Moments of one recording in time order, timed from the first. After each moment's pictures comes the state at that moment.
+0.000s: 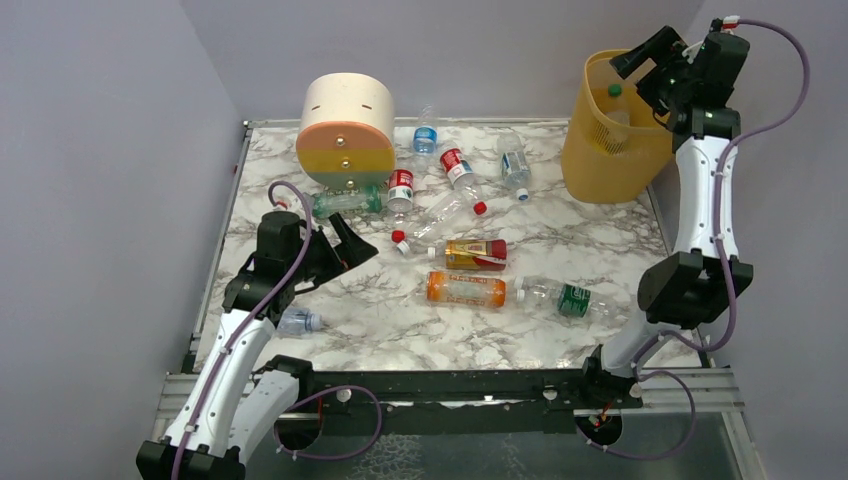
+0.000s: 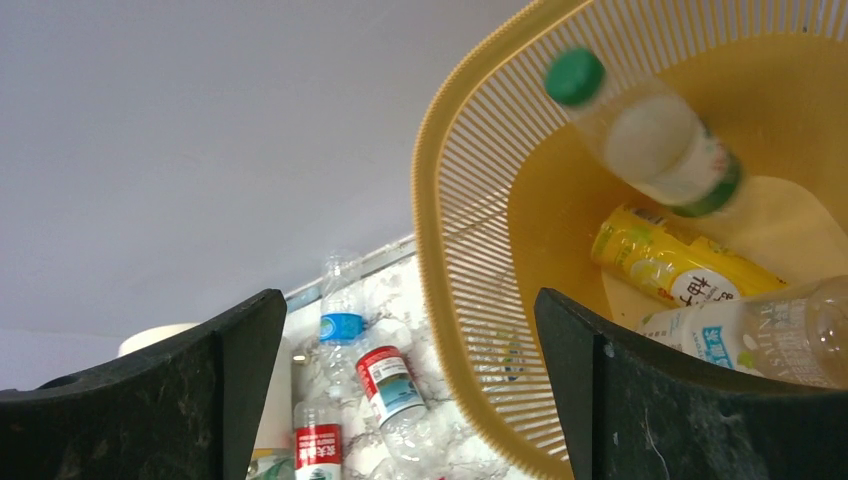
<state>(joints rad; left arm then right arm) -0.21 0.78 0.75 -0.61 0.35 -0.71 -0.22 1.76 1.97 -0.46 -0.26 0.60</state>
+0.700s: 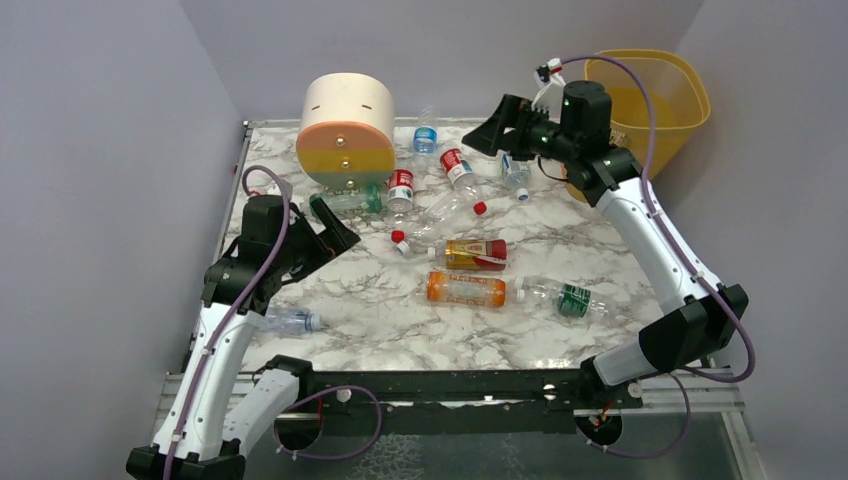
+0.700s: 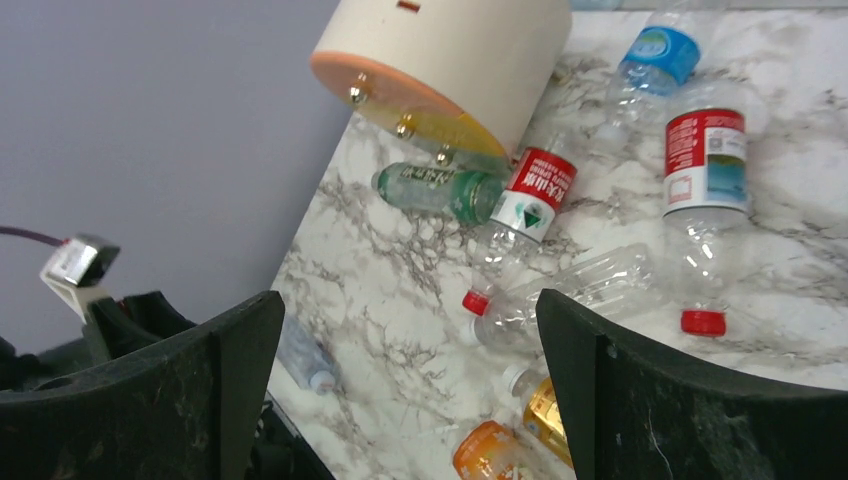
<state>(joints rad) -0.21 0.82 0.98 -0.86 0.21 -0.74 0.32 1.48 1.58 -0.37 -0.42 0.53</state>
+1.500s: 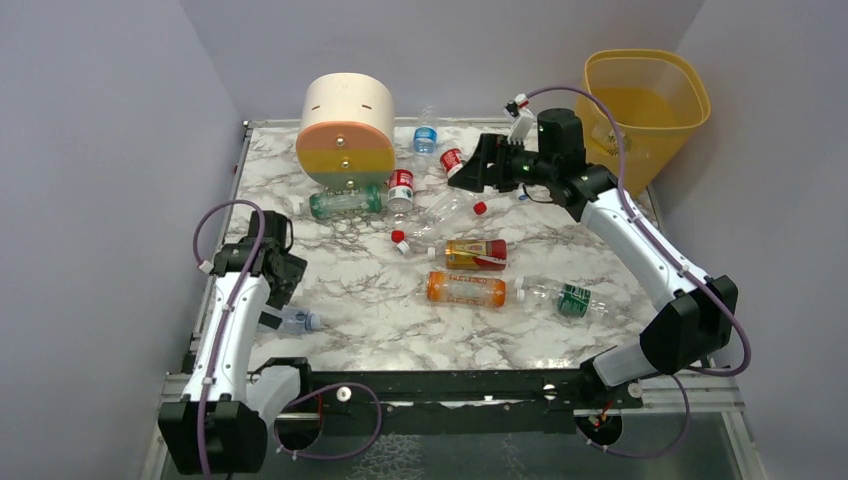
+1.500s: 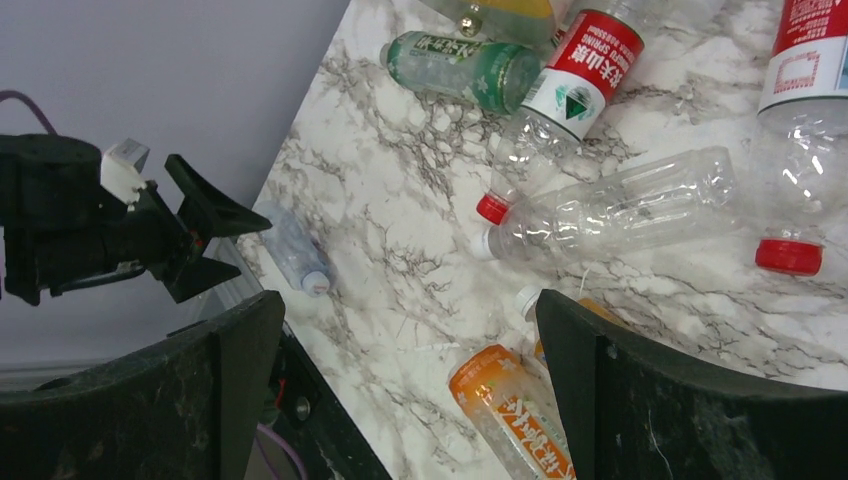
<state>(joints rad) -0.06 0.96 0.91 -1.28 -0.30 -1.23 0.42 1.48 1.40 -0.35 -0.55 0.46</state>
